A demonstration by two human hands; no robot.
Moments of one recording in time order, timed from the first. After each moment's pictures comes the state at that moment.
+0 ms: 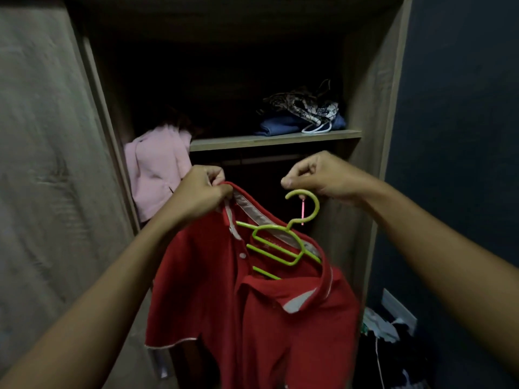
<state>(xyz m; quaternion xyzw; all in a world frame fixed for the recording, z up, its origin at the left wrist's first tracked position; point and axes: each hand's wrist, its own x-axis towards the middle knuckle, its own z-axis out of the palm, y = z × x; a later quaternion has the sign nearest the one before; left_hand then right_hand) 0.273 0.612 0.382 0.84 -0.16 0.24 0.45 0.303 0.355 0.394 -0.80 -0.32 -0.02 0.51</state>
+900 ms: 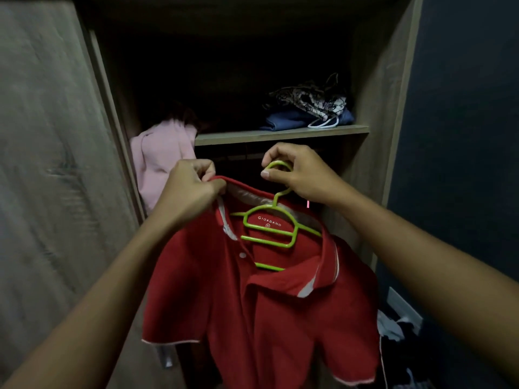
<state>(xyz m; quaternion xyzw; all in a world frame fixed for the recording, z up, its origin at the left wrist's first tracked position) 0.253 0.627 0.379 0.82 -0.17 0.31 0.44 0.311 0.398 0.389 -0.81 -0.36 -0.23 0.41</state>
